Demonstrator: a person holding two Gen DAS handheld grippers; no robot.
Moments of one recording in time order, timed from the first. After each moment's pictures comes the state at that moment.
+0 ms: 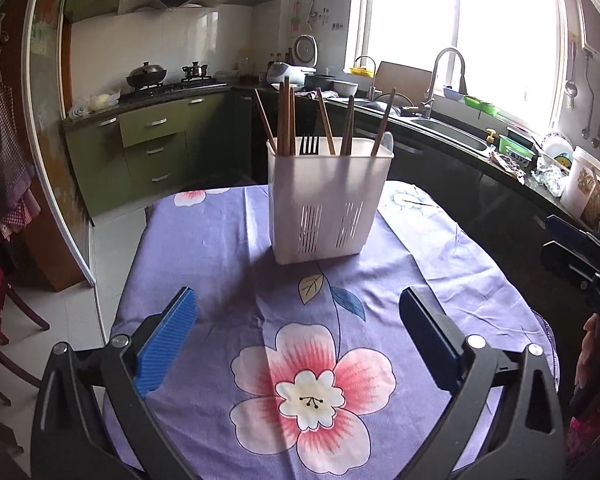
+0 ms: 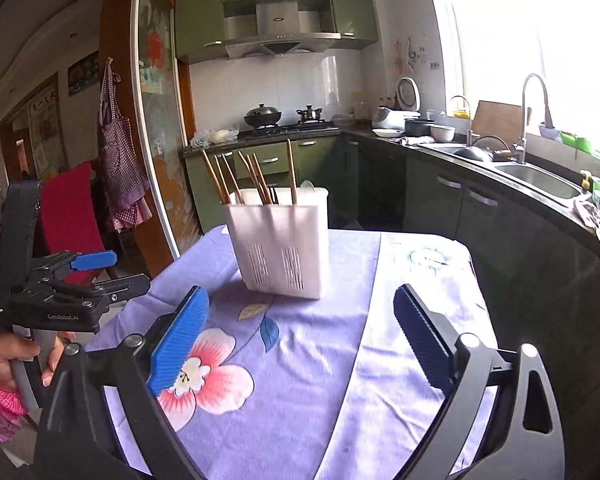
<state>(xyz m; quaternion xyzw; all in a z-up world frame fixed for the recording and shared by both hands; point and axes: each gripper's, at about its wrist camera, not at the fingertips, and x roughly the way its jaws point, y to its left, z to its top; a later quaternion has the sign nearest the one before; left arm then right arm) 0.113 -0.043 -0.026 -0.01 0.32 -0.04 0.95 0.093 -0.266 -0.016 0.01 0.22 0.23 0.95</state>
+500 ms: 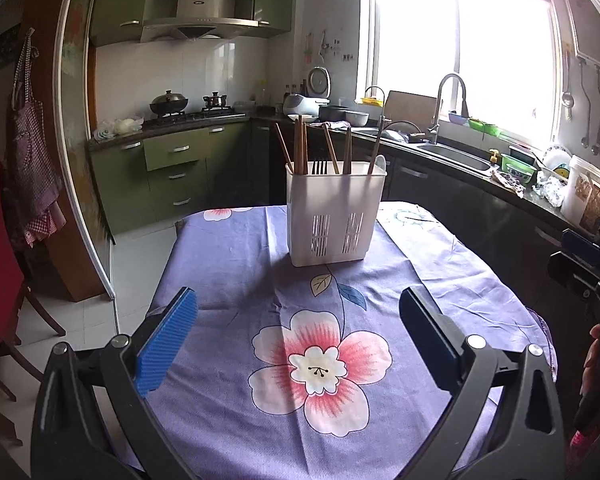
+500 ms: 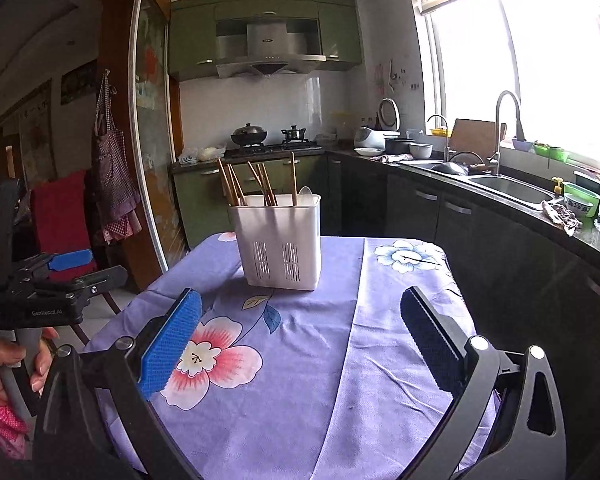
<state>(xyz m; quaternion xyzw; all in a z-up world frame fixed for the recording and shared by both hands) 0.035 -0.041 -0.008 -0.01 0.26 -0.01 0.97 0.020 -0.270 -0.001 0.00 0.19 0.19 0.96</state>
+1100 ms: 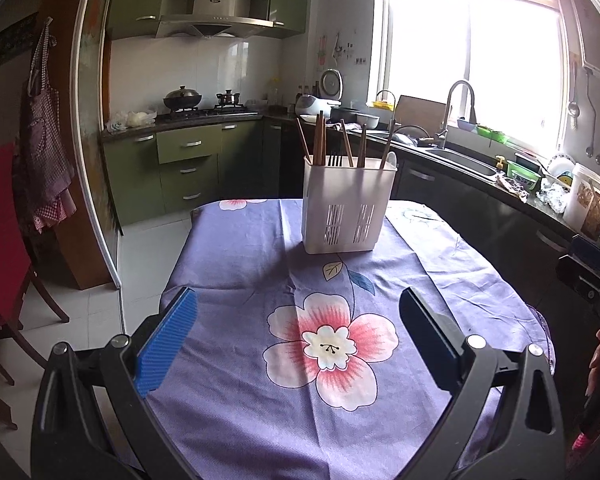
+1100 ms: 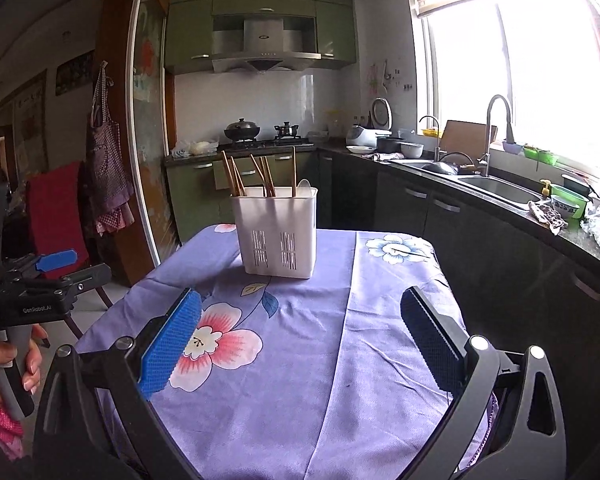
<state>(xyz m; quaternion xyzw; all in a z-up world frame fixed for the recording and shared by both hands) 0.007 -0.029 -0.013 -0.03 0.25 0.01 0.97 -0.009 -0.264 0.005 -0.01 0.20 0.18 0.96</state>
